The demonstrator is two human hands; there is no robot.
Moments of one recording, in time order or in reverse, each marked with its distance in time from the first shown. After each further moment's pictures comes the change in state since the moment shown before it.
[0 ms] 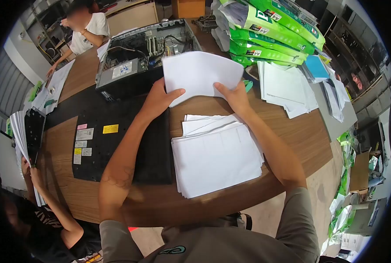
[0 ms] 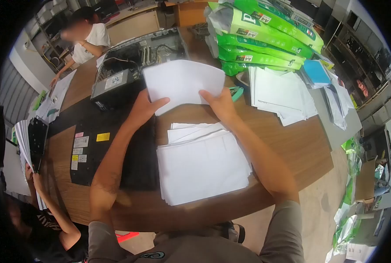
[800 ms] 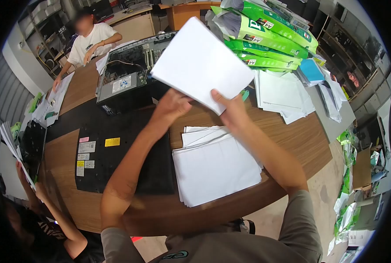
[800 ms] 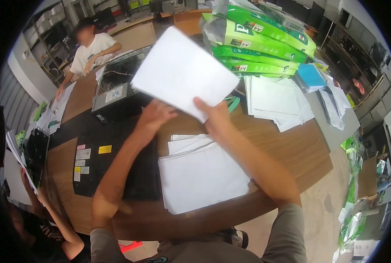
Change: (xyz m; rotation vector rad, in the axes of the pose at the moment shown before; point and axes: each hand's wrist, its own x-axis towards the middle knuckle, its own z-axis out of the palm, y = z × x) left_hand -0.012 0.022 0.026 -0.487 -0.067 0.070; right_hand -0.023 -0.046 0.027 0.768 0.068 0.082
